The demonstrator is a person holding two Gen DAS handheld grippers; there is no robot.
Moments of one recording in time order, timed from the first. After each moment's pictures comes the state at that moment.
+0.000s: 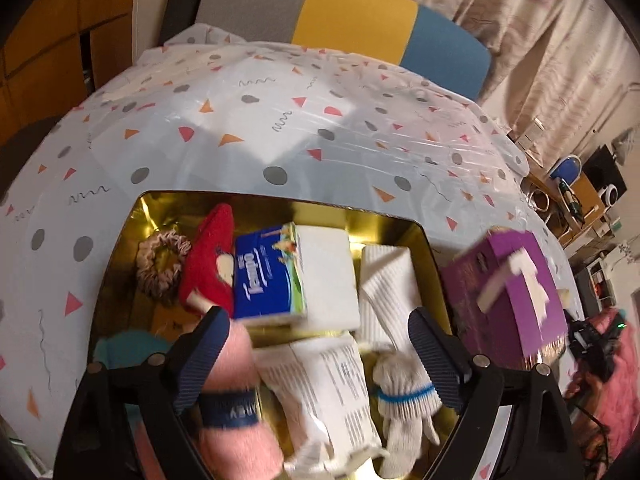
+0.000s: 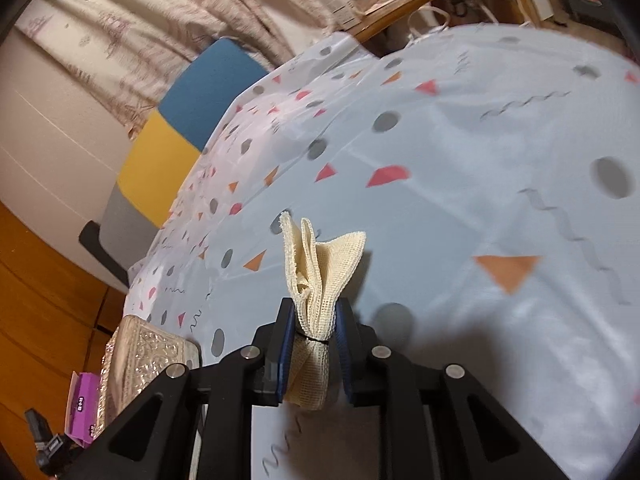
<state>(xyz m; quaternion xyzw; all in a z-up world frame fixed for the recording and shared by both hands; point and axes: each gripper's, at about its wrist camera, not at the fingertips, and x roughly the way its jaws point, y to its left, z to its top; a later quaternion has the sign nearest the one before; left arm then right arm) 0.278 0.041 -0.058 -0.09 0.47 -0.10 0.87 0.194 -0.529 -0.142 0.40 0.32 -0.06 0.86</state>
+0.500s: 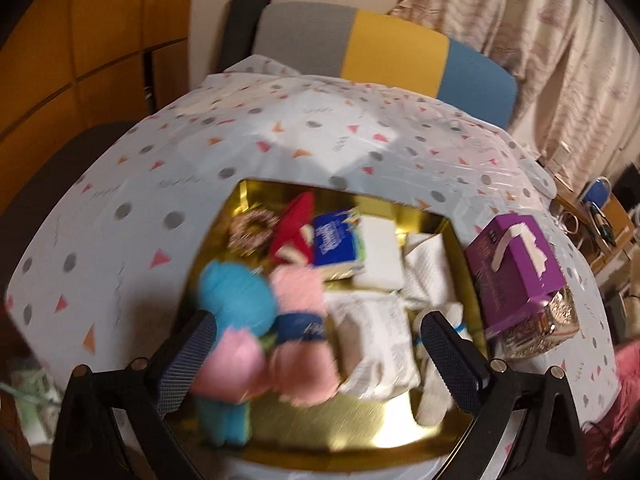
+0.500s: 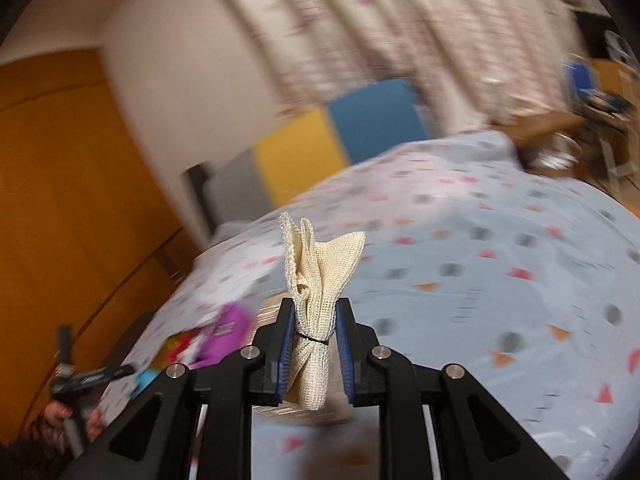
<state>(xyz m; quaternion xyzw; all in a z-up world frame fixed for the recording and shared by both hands) 0.192 0.080 -0.042 -0.09 0.43 -0.01 0.90 0.121 -0.376 0.018 0.20 0.23 0.12 0.94</state>
